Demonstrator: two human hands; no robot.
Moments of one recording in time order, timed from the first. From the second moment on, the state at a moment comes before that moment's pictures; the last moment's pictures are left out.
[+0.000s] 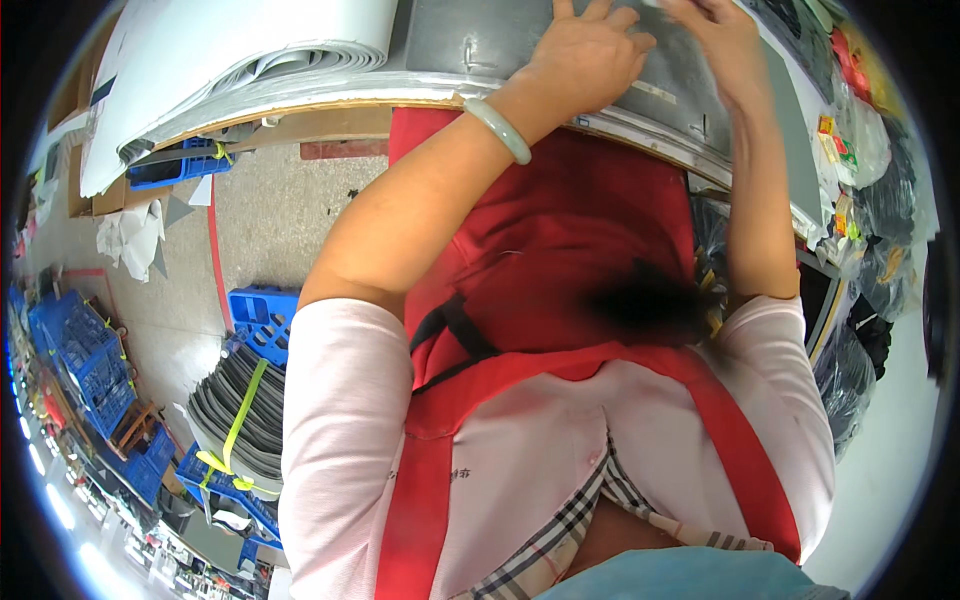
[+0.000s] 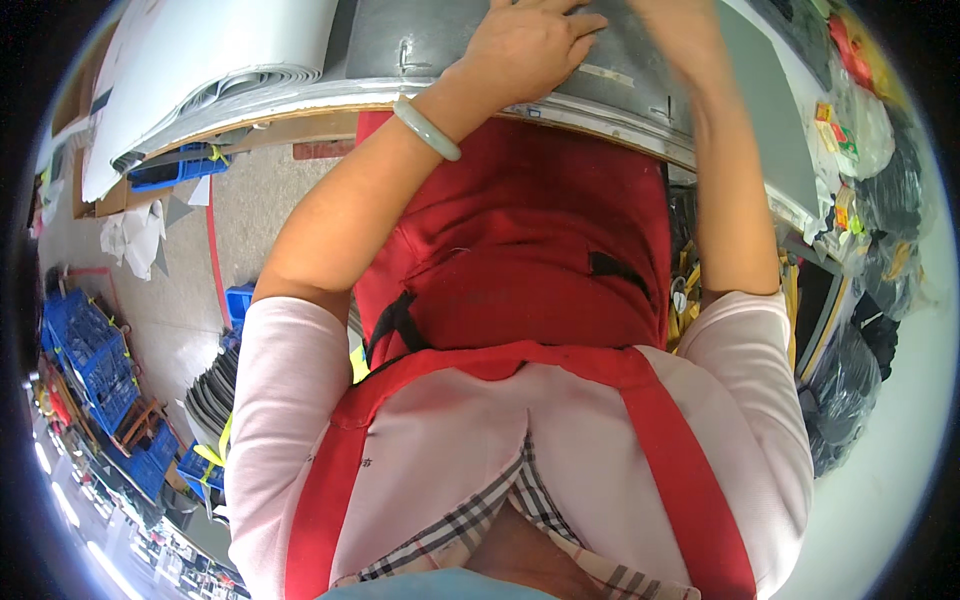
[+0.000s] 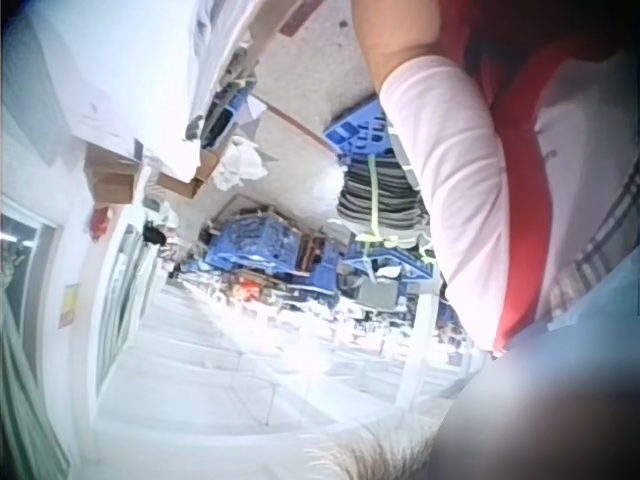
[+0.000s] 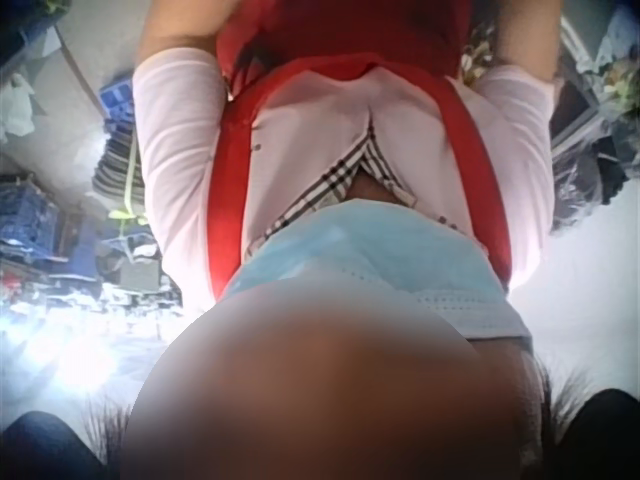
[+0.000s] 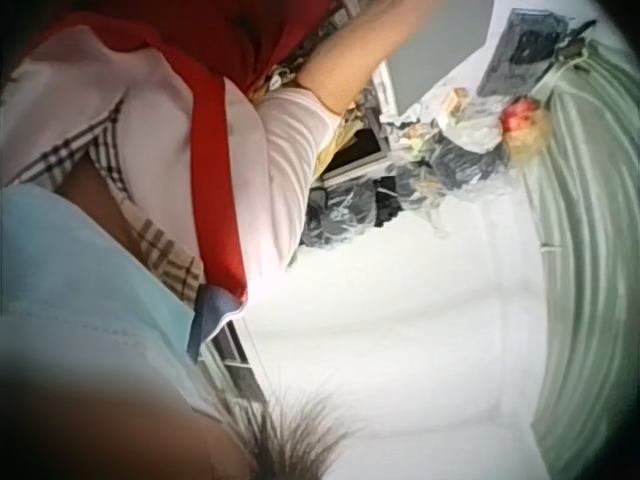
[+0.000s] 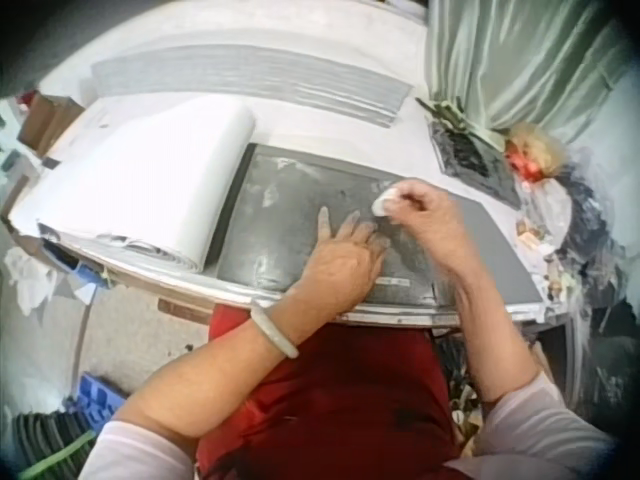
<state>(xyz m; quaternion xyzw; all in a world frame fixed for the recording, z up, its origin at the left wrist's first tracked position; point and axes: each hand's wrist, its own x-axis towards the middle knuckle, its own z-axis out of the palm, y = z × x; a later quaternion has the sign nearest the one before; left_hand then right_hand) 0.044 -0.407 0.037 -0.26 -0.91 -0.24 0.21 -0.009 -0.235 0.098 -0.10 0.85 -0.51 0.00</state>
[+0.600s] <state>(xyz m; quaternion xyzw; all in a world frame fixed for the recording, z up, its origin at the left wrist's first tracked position) 0.044 -0.418 0.034 -0.26 -0.89 -0.29 0.26 -0.052 -0.128 0.049 0.01 0.77 -0.64 0.09</state>
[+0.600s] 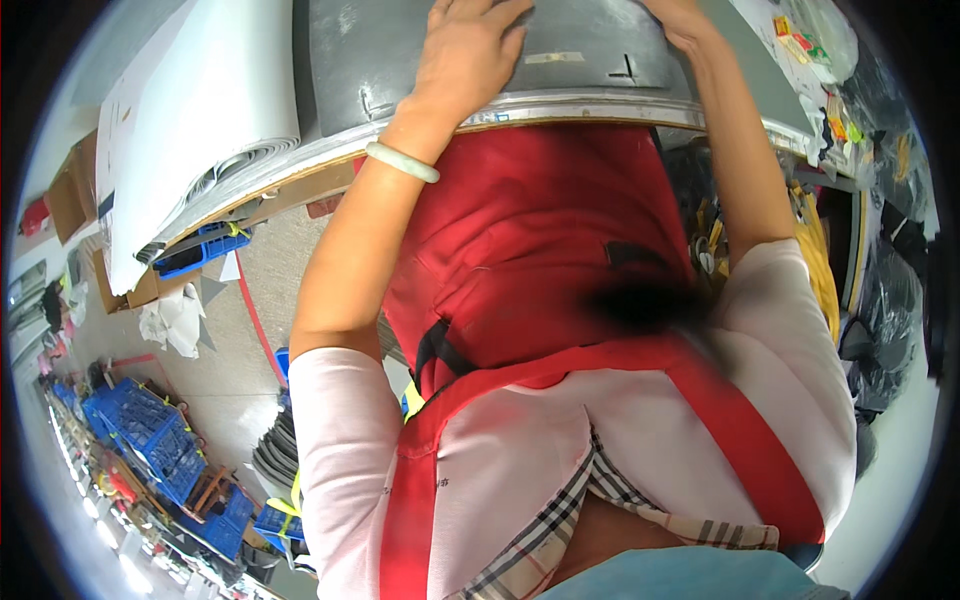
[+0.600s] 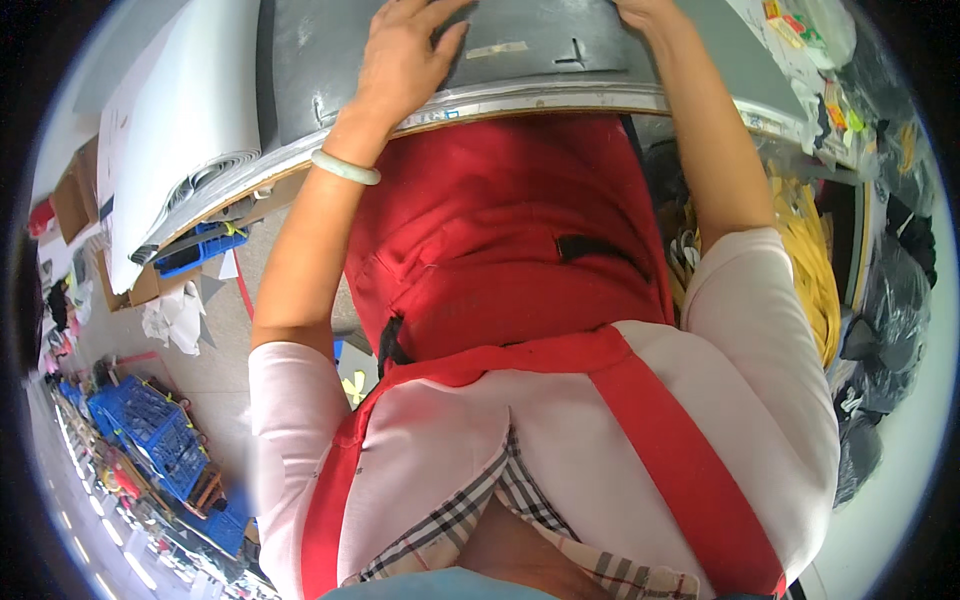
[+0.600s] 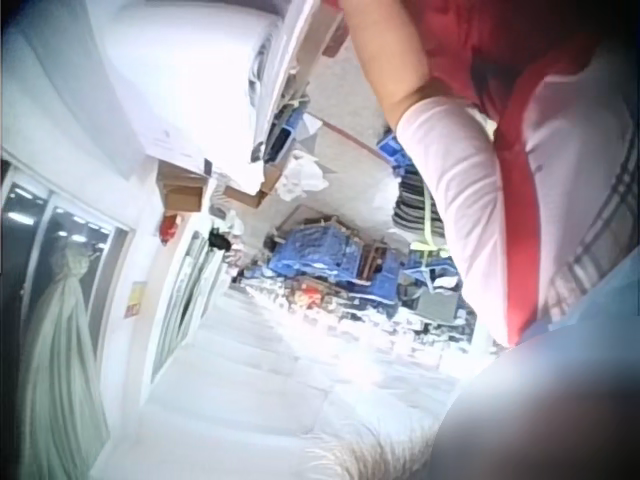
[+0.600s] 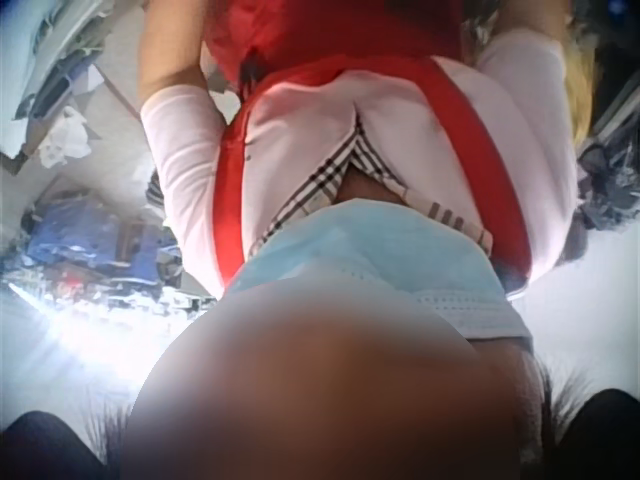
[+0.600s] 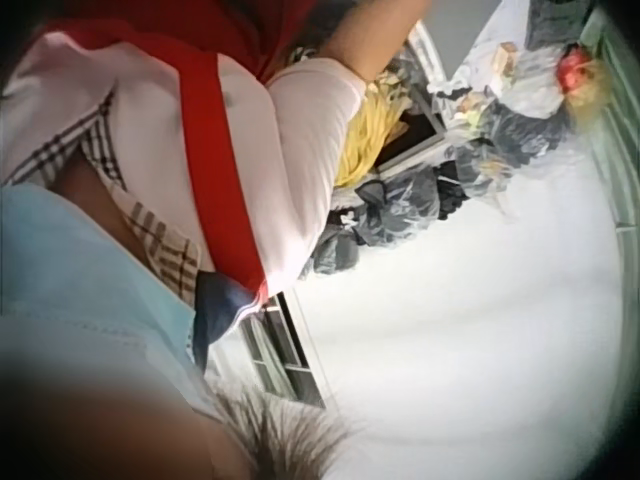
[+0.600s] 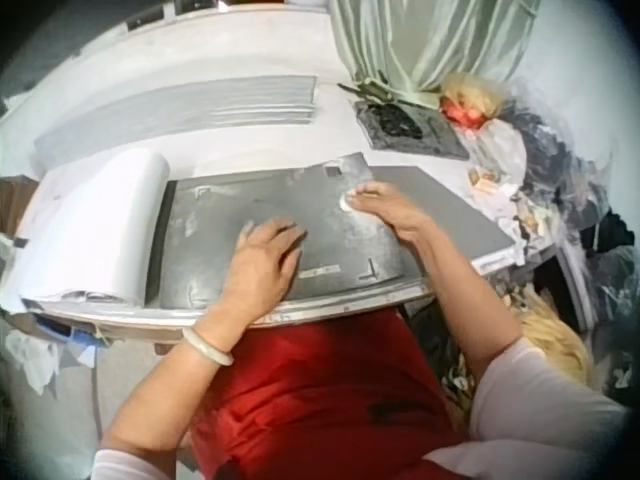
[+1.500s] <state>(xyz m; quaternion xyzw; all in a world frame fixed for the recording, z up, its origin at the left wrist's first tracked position) 0.069 -0.495 0.074 -0.30 -0.87 -0.40 -0.03 -0.061 -0.116 0.035 0.01 0.24 -0.95 0.19</state>
